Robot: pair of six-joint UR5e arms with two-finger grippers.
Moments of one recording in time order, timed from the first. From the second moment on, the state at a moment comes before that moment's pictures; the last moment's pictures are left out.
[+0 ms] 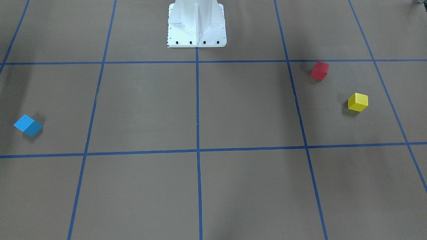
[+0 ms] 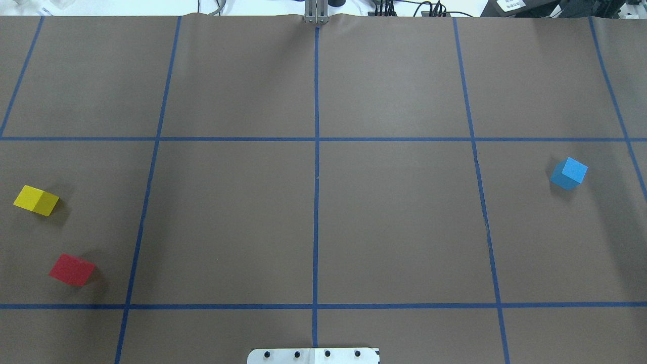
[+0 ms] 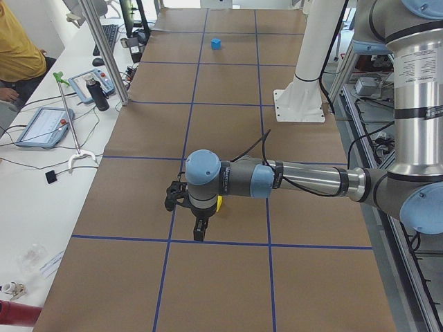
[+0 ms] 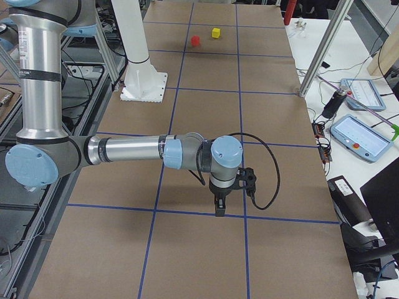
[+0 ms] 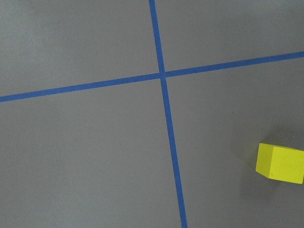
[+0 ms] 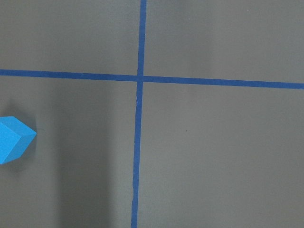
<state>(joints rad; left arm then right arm) -1.59 -1.44 -1.80 -1.54 -2.34 0.11 1.62 -1.62 1.73 -1.72 2.32 -0.10</state>
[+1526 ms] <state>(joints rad) -1.58 -1.52 -1.81 -1.82 -2.34 0.10 1.59 -1.62 1.79 -1.44 2.42 -0.09</state>
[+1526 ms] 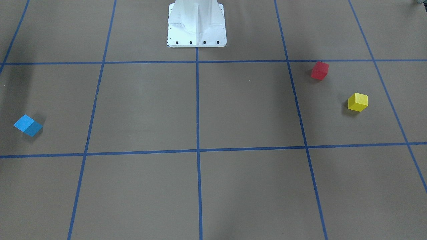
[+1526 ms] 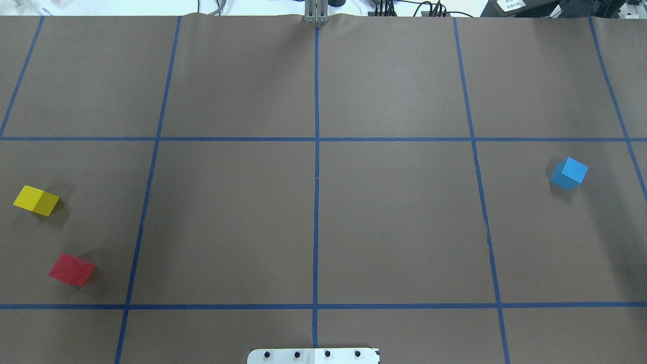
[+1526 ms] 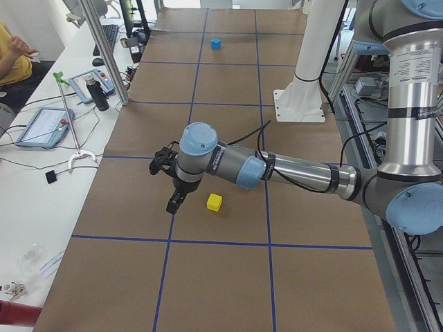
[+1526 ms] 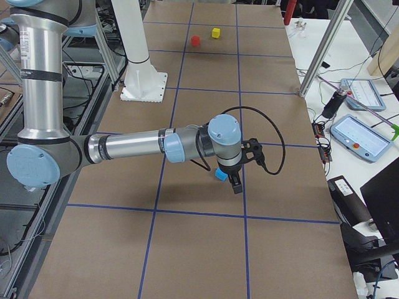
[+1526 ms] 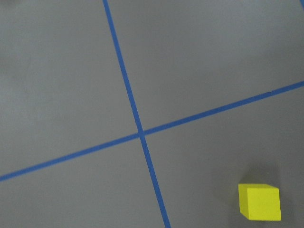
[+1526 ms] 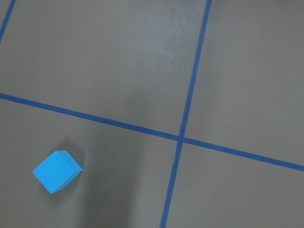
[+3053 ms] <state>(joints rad) -1.58 -1.56 -1.79 -1.85 -2.34 0.10 1.11 -1.55 1.53 -0.97 2.27 -0.09</state>
